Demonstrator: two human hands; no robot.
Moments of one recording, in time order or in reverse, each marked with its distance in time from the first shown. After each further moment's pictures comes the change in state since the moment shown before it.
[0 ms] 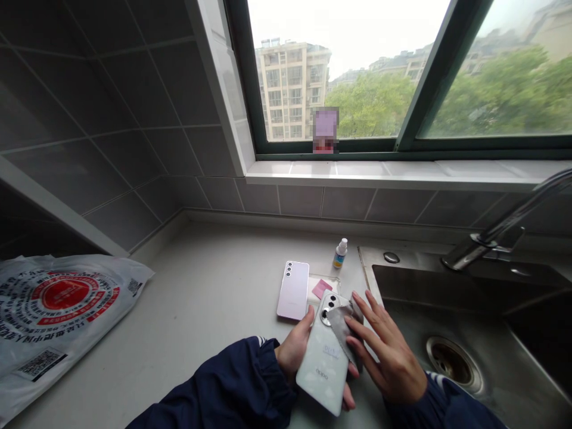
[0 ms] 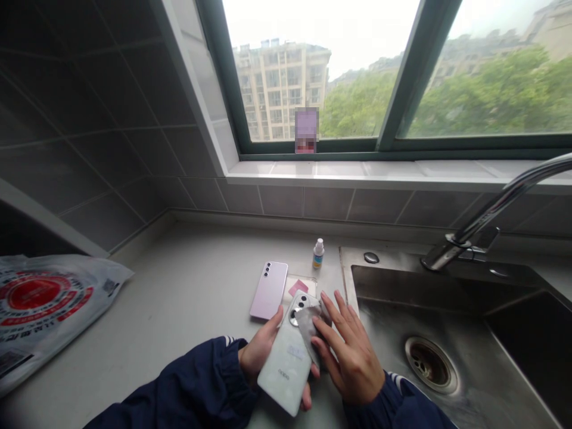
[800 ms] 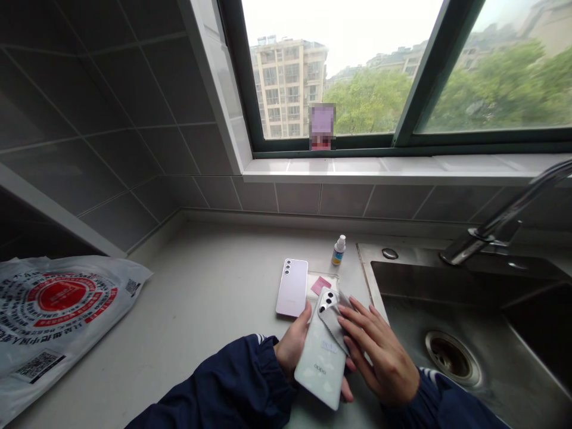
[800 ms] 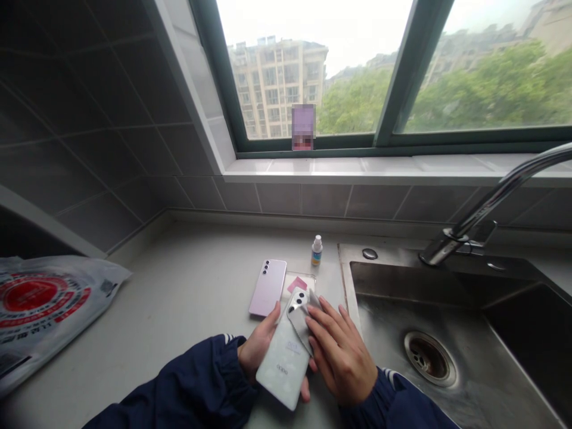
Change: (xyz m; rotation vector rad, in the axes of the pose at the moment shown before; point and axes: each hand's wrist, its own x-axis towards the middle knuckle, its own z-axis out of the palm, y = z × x) left_hand -0.002 0.004 0.008 -0.078 0.001 0.092; right_hand -0.005 -0.007 0.006 0.008 -0.045 -0.027
